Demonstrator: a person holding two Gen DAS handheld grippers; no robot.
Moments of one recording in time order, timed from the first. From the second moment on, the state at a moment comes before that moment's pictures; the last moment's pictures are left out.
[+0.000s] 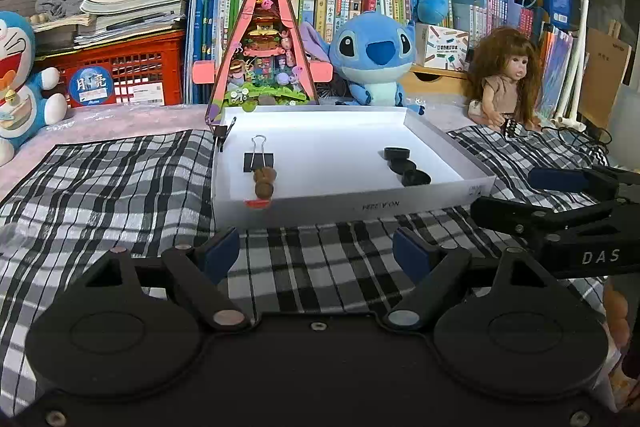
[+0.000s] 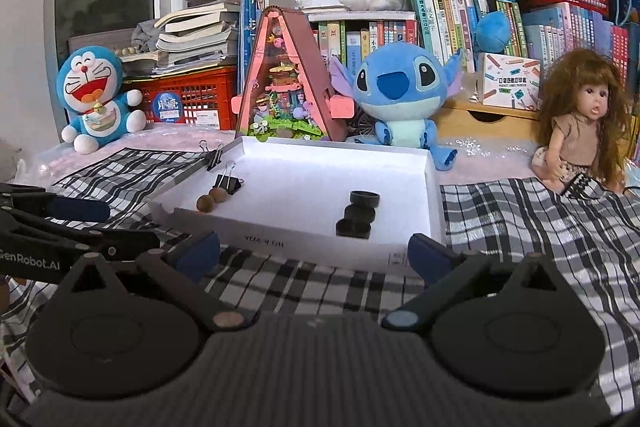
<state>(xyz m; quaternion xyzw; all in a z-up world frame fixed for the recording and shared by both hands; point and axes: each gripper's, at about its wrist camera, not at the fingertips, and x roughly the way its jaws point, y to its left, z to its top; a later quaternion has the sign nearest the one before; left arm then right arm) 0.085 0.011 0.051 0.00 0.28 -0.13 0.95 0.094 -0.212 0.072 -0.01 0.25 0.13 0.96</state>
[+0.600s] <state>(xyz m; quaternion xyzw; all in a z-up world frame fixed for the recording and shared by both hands) 0.041 0.023 0.029 -0.01 0.29 -0.11 0.95 0.039 -0.213 0.056 -0.03 0.23 0.13 0.96</state>
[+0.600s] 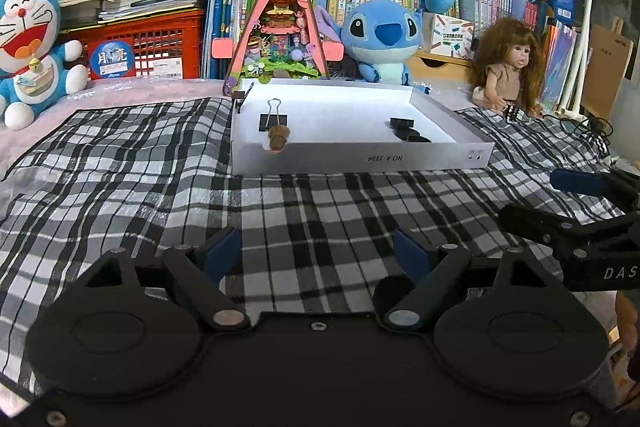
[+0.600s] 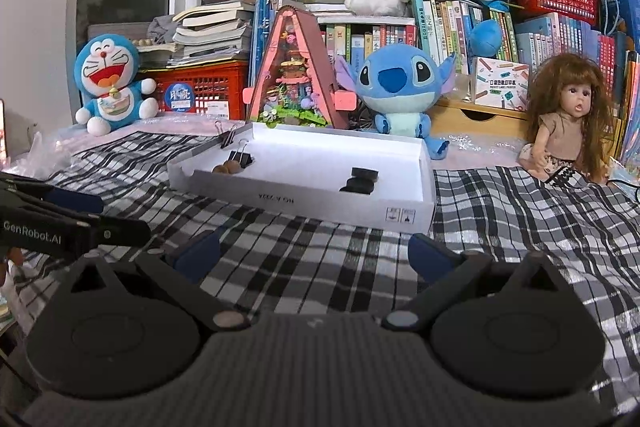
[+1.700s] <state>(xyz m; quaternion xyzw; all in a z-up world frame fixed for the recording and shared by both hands) 0.012 0.005 0.002 0.03 0.30 -0.14 0.94 -0.001 -0.171 0.023 -0.08 0.26 0.19 0.94</state>
